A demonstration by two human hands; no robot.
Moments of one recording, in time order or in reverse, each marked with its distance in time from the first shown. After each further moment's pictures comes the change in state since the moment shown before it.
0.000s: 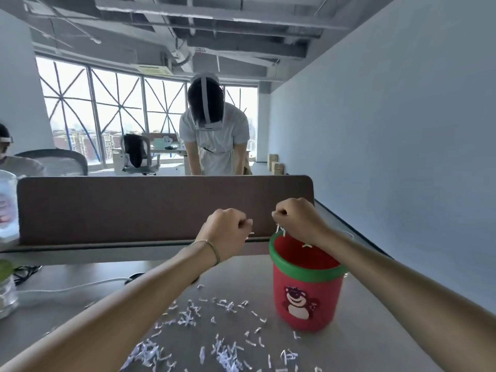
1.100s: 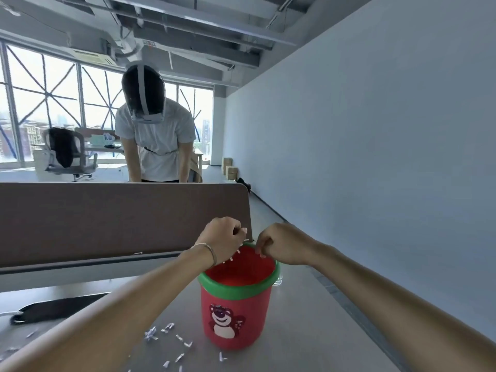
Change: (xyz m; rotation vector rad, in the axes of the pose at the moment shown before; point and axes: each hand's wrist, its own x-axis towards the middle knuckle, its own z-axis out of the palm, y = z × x) left_hand 0.063 0.088 0.103 -0.142 -0.169 0.069; right_hand -0.052 0.074 -0.076 -0.109 -0.354 0.142
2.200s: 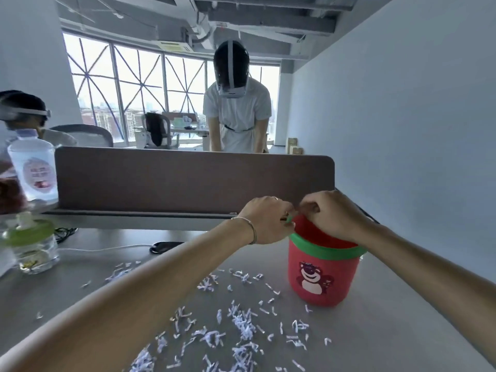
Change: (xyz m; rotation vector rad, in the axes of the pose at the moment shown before) left_hand -0.088 -0.041 -0.077 0.387 -0.134 0.099; right_hand 0.015 -0.084 0.044 0.021 0.232 -0.125
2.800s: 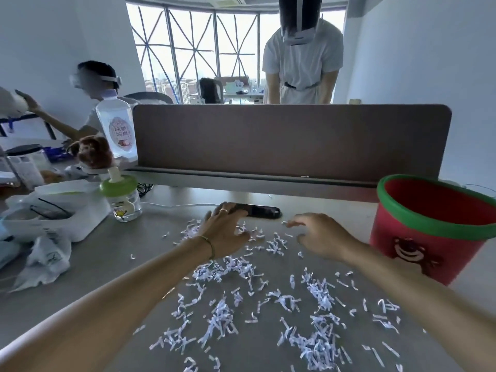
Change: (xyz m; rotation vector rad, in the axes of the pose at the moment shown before) left_hand -0.161 -0.212 0.076 0.039 -0.096 -0.497; right_hand 0.008 -0.090 0.190 0.191 -0.425 -0.076
